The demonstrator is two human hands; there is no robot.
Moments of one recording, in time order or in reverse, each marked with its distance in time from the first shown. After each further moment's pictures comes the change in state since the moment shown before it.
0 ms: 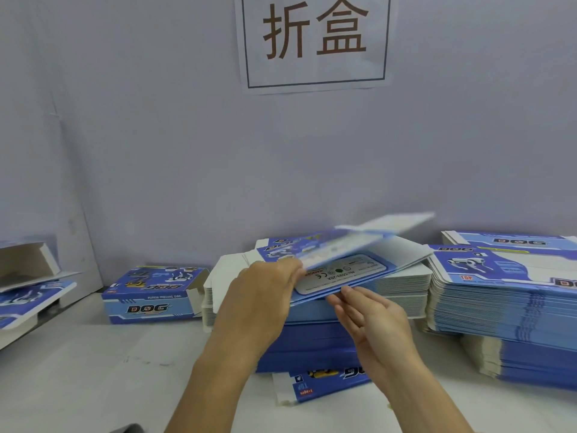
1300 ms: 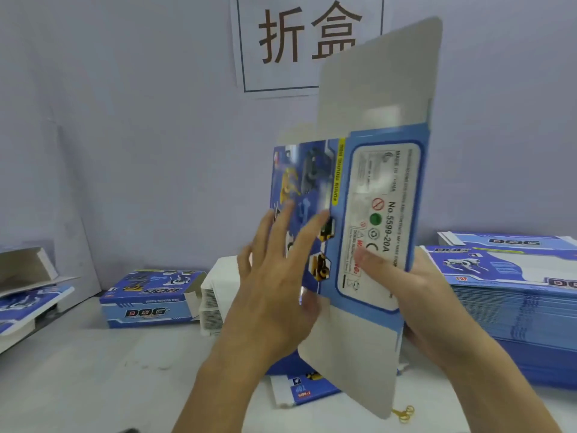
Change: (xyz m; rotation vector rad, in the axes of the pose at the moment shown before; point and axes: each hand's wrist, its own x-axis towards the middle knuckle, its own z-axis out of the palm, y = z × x) left_hand 0.000 0.025 -0.003 -0.051 0.079 0.121; right_hand -0.037 -0.071 0.009 -0.479 -0.341 -0.335
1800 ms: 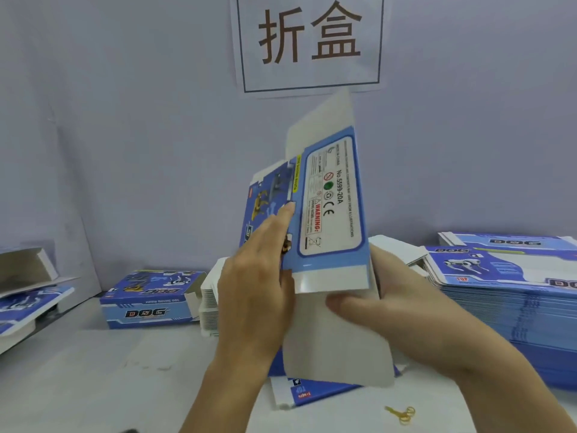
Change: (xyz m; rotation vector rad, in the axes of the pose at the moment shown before) left_hand 0.000 -0.003 -0.004 -0.137 0.342 -0.061; right_hand -0.010 -0.022 0.007 -0.410 -0.368 -0.096
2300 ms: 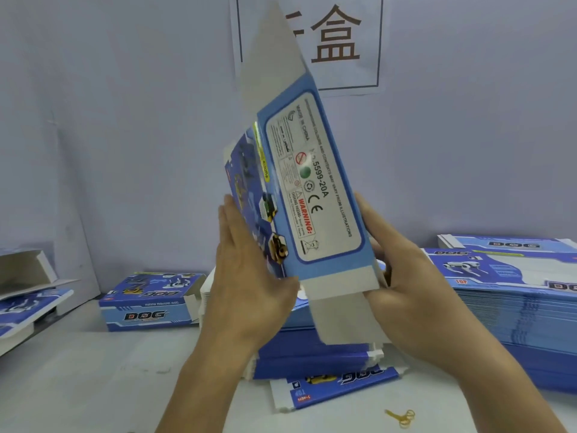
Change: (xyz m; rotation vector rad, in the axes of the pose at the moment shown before) left_hand 0.008 -0.006 -0.008 -0.128 -0.125 -0.231; right_hand 0.004 0.005 -0.005 -0.141 0.104 -0.219
